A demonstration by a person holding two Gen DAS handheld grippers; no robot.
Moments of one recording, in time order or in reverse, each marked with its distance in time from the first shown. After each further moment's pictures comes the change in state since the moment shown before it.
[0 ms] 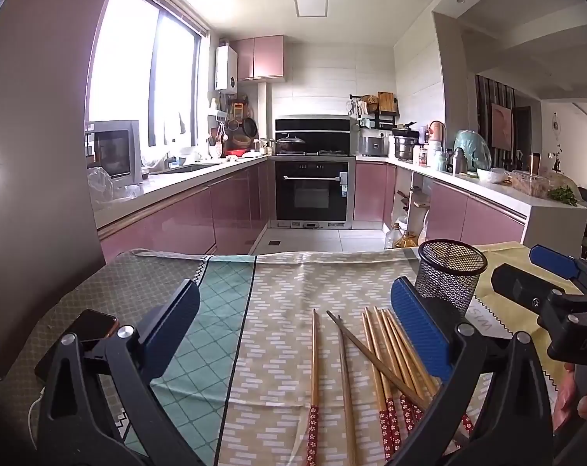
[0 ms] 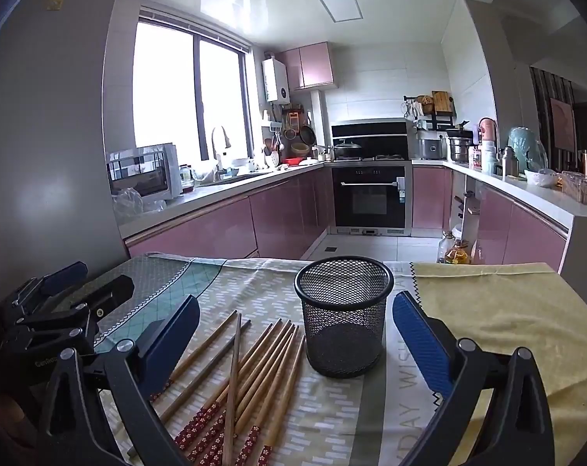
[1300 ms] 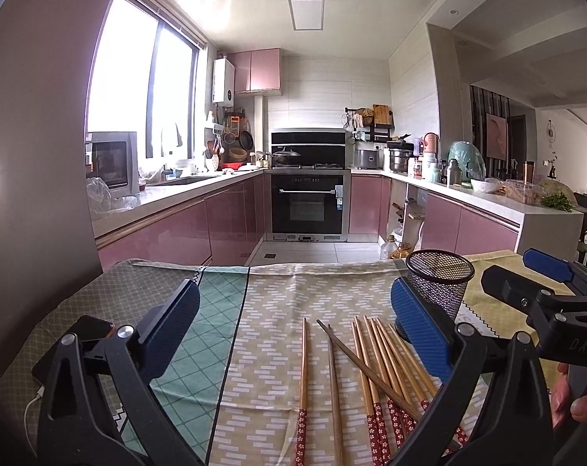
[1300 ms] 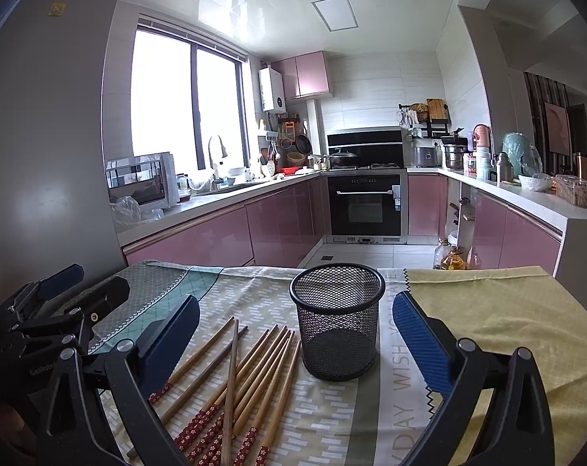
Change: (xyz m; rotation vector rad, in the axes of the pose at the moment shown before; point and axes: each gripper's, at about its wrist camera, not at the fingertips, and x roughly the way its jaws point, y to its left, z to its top) left arm -0.012 -0.007 0.000 -0.007 -0.046 -0.013; right arm -0.011 -0.006 -0.001 0.007 -0.032 -0.010
